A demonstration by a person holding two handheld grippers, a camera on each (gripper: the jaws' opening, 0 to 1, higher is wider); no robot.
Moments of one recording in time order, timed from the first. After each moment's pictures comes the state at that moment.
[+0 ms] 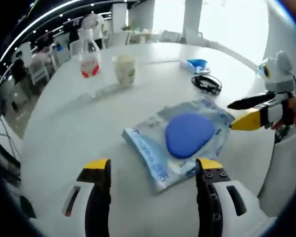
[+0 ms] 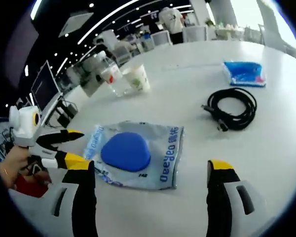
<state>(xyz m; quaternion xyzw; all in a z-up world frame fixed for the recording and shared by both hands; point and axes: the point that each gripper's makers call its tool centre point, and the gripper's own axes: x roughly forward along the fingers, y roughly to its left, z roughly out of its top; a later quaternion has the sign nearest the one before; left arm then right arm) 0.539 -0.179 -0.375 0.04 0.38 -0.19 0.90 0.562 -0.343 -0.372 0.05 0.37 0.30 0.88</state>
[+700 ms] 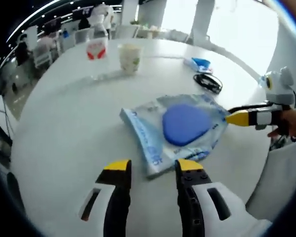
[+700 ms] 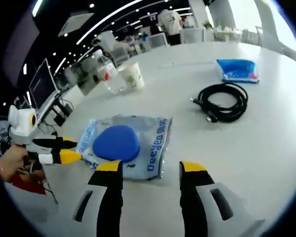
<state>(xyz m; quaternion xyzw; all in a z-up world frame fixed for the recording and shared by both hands) 0.518 -0.172 -0.391 -0.01 0.42 -0.16 0.89 0.554 -0.363 -0.388 0.06 0.39 0.27 0.88</state>
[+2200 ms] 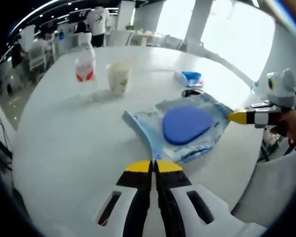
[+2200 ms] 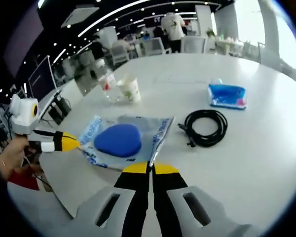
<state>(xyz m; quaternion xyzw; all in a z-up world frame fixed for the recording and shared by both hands) 0.546 -0.209 -0.333 -0.02 0.38 -0.20 0.90 0.574 -0.393 -0.316 0.00 0.36 0.25 0.90</state>
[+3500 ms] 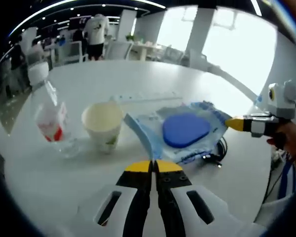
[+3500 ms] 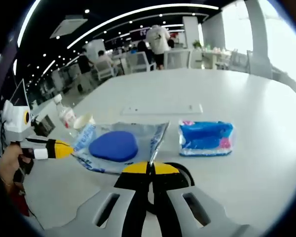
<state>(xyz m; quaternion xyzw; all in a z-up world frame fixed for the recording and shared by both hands) 0.703 -0.249 -0.329 -0.05 0.34 -0.19 0.92 0.729 -0.436 -0.315 0.01 0.32 0.20 0.93</state>
